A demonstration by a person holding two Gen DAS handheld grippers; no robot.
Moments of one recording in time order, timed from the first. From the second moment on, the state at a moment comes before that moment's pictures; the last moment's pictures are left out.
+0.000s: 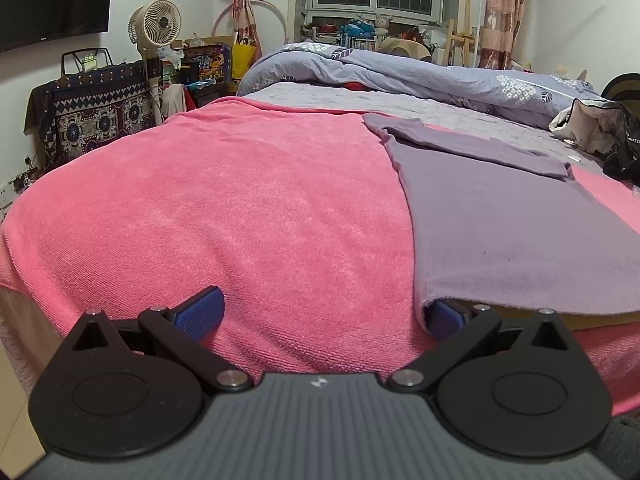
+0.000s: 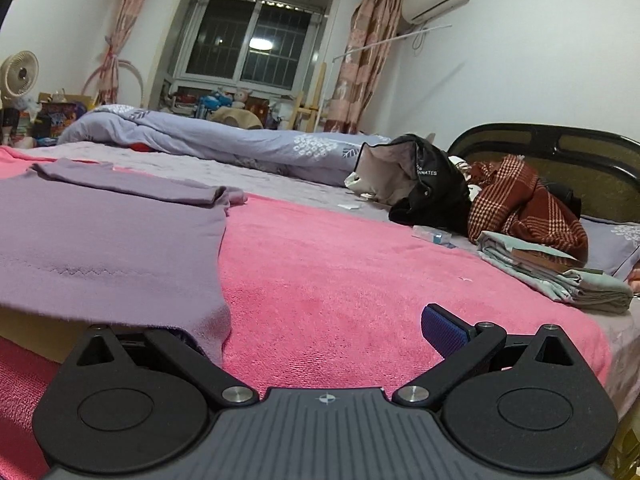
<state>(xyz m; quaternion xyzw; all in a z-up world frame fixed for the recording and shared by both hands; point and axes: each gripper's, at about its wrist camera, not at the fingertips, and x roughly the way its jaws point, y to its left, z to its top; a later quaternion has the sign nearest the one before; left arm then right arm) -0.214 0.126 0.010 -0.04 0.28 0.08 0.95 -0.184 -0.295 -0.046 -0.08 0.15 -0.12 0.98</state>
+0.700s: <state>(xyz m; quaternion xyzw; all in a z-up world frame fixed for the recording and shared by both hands) -0.219 0.121 0.008 -0.02 0.28 0.08 0.96 -0.190 -0.308 -0.030 -0.08 0.17 -0.09 0.98</state>
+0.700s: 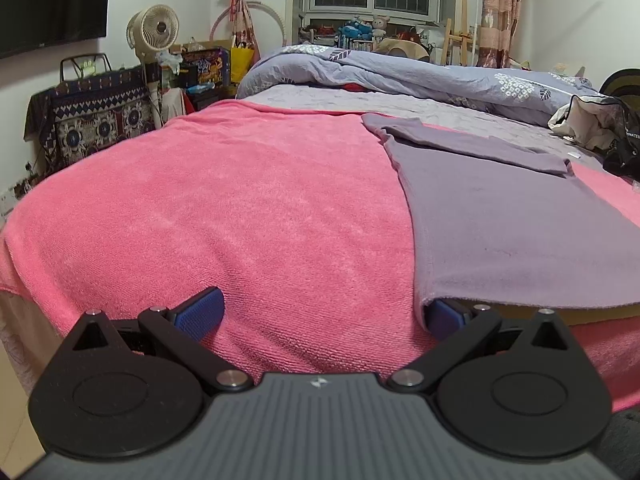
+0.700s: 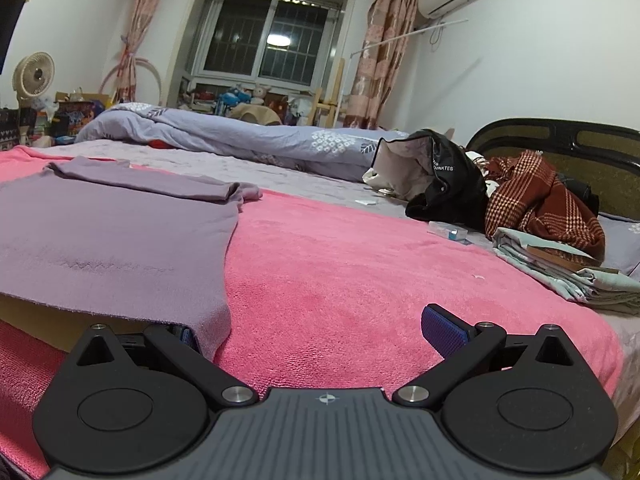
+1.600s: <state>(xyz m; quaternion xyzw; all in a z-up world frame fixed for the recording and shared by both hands) -0.207 0.108 0.010 0.05 0.22 0.09 0.97 -0.189 -0.316 -0.015 -0.03 0.17 -0.08 0.98</state>
